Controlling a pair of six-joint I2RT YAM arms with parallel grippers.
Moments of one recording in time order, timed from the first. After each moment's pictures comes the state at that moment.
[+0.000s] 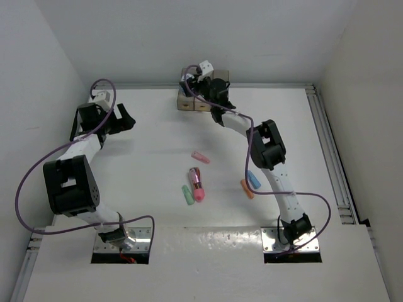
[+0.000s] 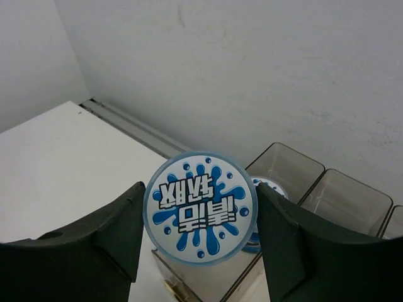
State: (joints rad) left arm 0.26 1.56 0.98 0.05 0.40 -0.16; right arm 0.48 2.51 1.96 0.68 -0.18 0.02
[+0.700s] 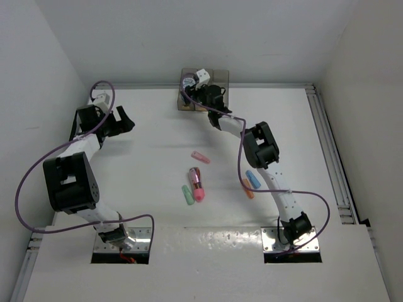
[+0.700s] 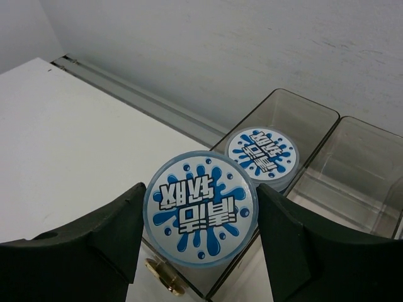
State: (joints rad) left arm 0.28 1.59 0.97 0.04 0.42 -0.14; right arm 0.48 2.67 2.06 0.63 -0.14 0.00
